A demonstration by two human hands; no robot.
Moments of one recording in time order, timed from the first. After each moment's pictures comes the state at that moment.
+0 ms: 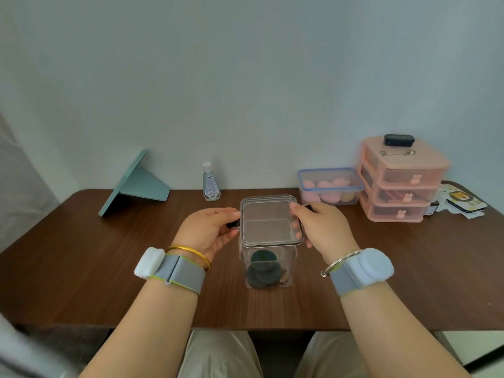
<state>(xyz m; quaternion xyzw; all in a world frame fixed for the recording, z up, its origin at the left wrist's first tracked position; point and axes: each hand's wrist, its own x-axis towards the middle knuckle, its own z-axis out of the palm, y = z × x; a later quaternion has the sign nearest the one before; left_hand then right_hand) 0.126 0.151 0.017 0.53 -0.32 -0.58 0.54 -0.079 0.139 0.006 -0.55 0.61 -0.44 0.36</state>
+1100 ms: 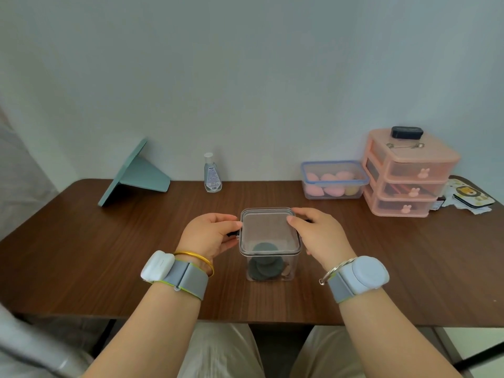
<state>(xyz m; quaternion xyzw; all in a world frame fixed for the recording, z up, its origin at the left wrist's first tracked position) 0.132 0.152 -0.013 0.59 -0.35 -0.53 0.49 -0.076 0.143 -0.018 -0.61 0.64 -0.34 0.33</state>
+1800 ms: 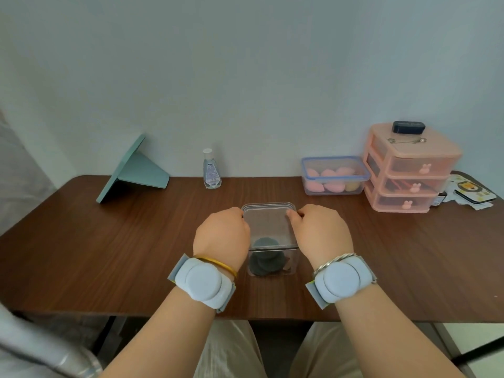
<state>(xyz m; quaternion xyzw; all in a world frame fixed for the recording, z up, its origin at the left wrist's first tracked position) 0.101 0.164 0.005 0.73 -0.66 -0.08 0.15 -0.063 0.147 -0.007 -0.67 0.72 -0.18 0.08</state>
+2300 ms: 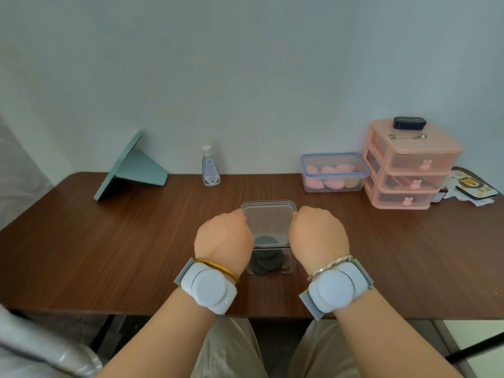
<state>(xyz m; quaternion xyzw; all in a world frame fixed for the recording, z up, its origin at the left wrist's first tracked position) 0.094 0.173 0.009 0.73 -0.68 -0.05 0.05 -0.055 0.164 0.005 -0.69 0.71 -0.08 0.11</state>
